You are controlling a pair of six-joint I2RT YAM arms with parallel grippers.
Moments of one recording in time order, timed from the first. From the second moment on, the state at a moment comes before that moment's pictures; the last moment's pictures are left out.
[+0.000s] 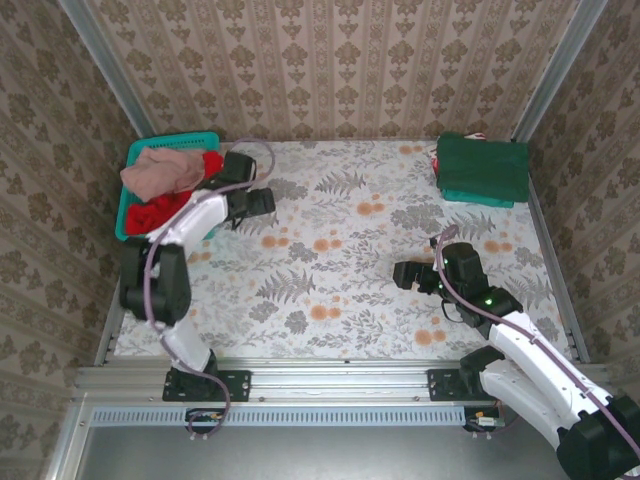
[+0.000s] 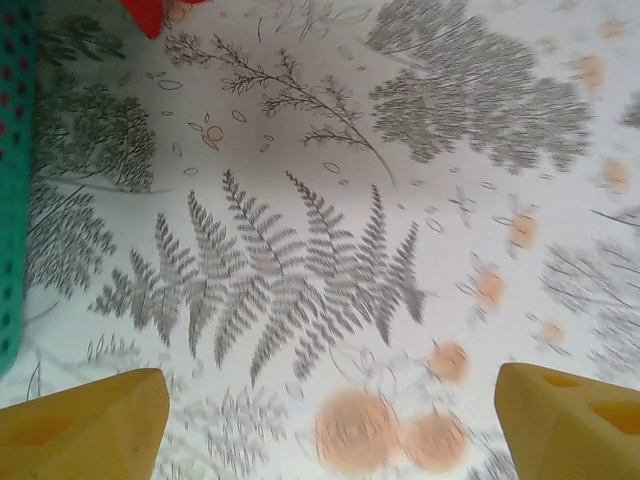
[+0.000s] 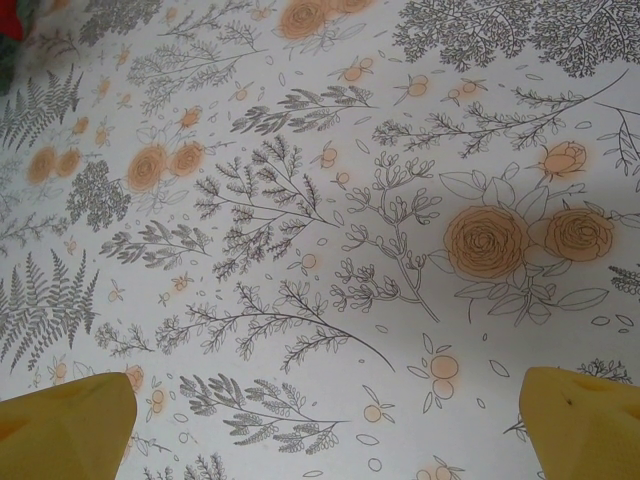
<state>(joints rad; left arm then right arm) -0.30 1.67 1.25 -0.57 -0.07 -0.41 0.36 0.78 0.47 -0.40 -0.06 0.45</state>
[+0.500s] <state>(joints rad) 0.19 1.15 0.63 -0.48 -0.06 -0.59 0.36 0.80 0.46 -0.38 -0.06 0.45</state>
